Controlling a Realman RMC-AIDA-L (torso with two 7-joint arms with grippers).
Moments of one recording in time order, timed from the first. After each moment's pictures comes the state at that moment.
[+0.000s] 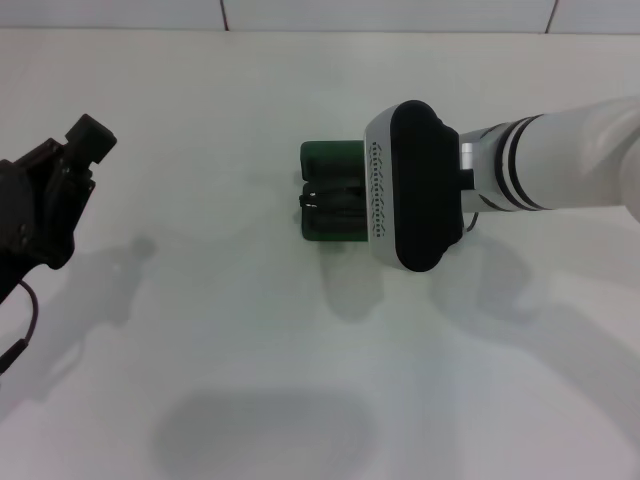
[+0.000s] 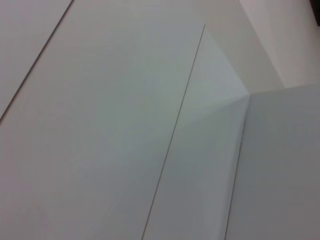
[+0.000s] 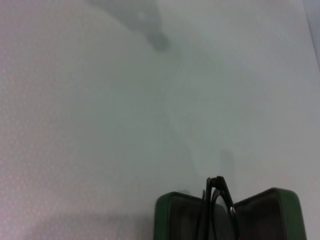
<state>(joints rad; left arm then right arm) -0.26 -1.97 1.77 0.07 0.22 1.99 -0.83 0.72 2.03 -2.08 -1.23 -2.60 -0.74 2.16</state>
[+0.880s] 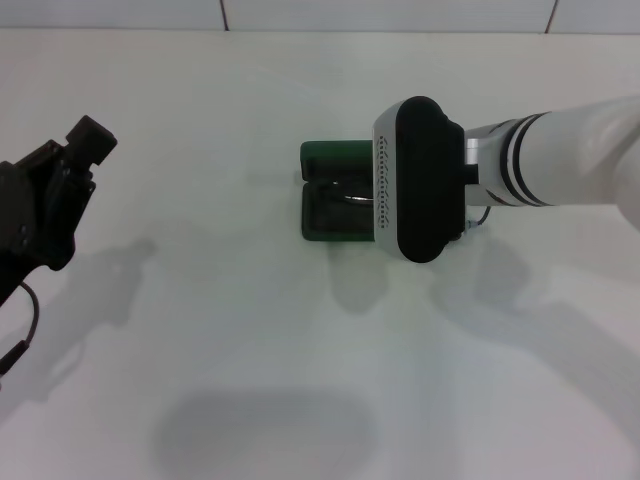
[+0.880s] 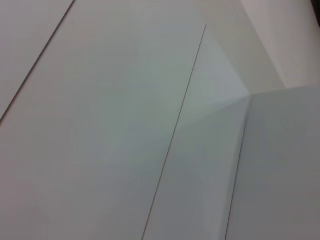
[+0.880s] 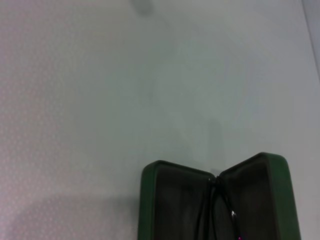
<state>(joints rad) -0.26 -1.98 1.77 0.07 0.22 1.99 -0.83 0.73 2.03 -2.09 -1.21 -2.69 -0.73 2.26</state>
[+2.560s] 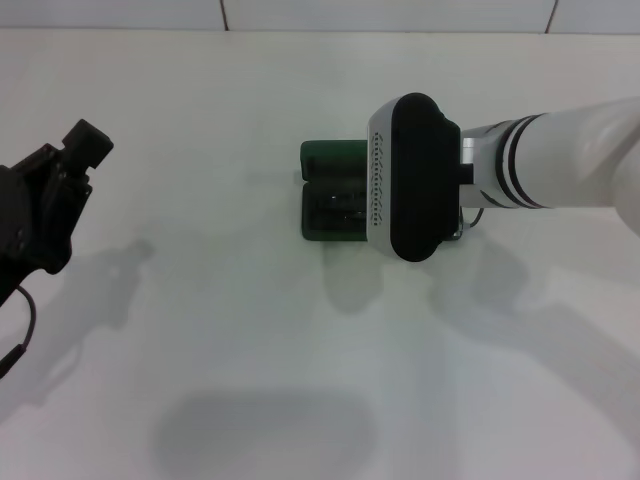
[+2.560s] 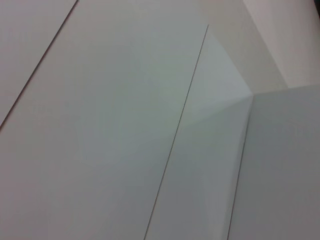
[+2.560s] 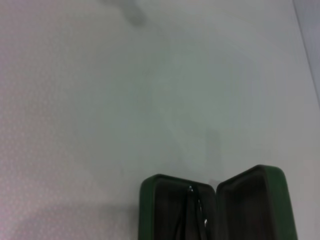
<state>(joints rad) -0.25 -1.98 1.76 0.07 0.22 1.99 -0.83 0.73 2.03 -2.10 -1.22 -2.69 -0.73 2.29</state>
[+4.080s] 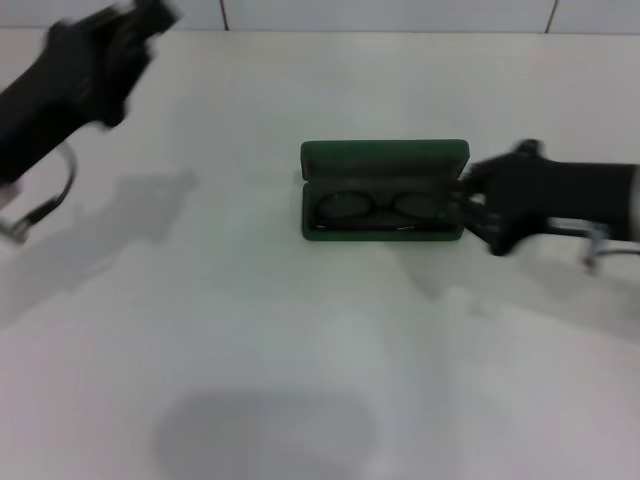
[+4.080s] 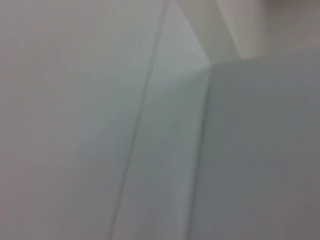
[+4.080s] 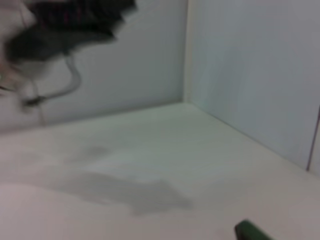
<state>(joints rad) -0.54 -1.88 1.76 0.08 0.26 1.85 -0.91 0.23 2.02 -1.55 -1.44 -1.74 -1.11 1.84</state>
